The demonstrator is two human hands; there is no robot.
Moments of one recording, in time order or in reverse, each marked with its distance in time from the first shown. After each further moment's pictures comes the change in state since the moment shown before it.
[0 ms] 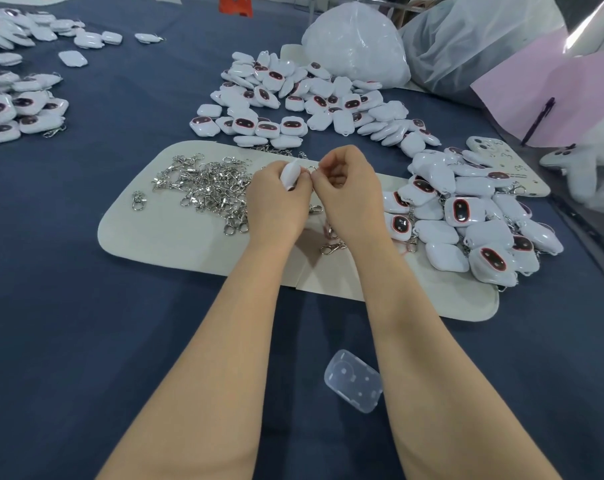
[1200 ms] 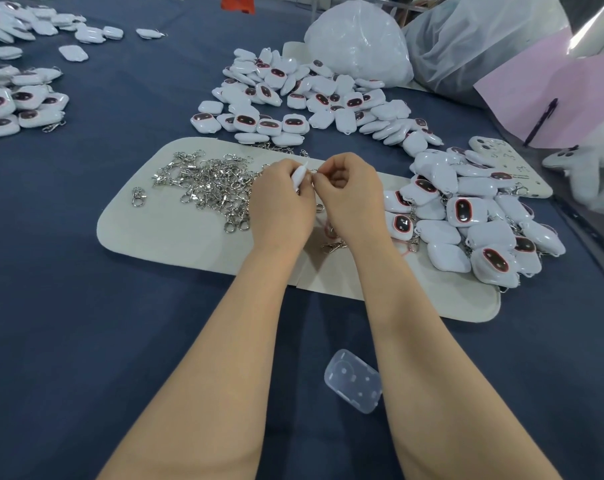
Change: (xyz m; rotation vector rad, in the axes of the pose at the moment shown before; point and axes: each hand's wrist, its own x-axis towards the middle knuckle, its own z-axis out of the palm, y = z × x) left_hand -0.003 -0.007 0.006 0.214 0.076 0.152; right_hand 0.003 0.008 0.003 -0.018 0.008 0.026
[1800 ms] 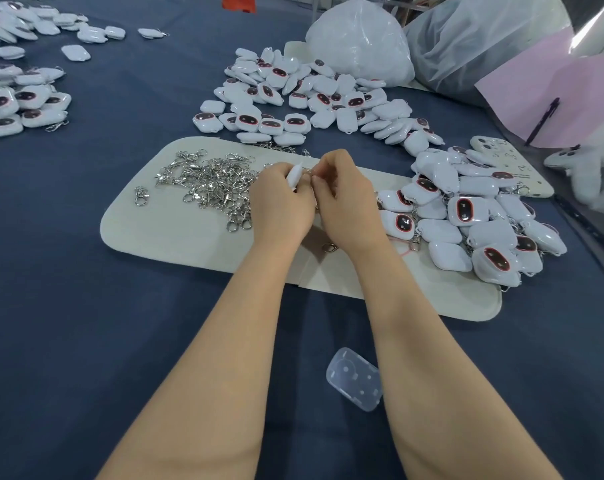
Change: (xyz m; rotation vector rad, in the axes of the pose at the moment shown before) left_hand 0.003 0.001 -0.004 -0.080 -0.062 -0.122; right_hand -0.007 0.002 0.000 -0.089 -0.128 -0.170
